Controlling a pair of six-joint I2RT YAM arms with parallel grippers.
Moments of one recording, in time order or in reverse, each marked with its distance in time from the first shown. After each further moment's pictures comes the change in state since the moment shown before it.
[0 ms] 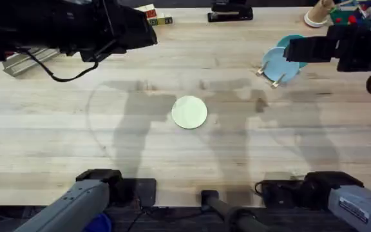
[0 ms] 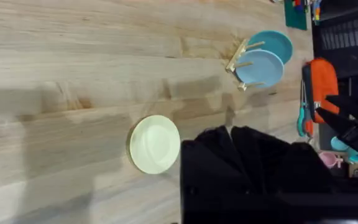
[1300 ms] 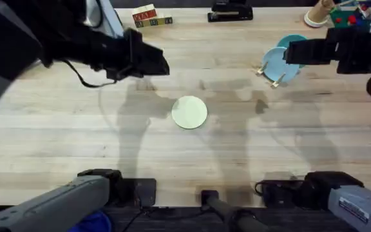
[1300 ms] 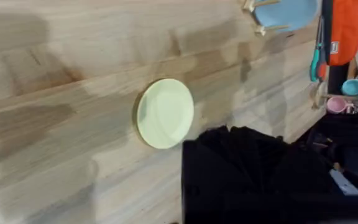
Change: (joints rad) left arm 0.000 0.175 -0.119 -0.036 0.128 0.219; right arm 0.000 0.000 0.000 -0.022 0.000 0.000
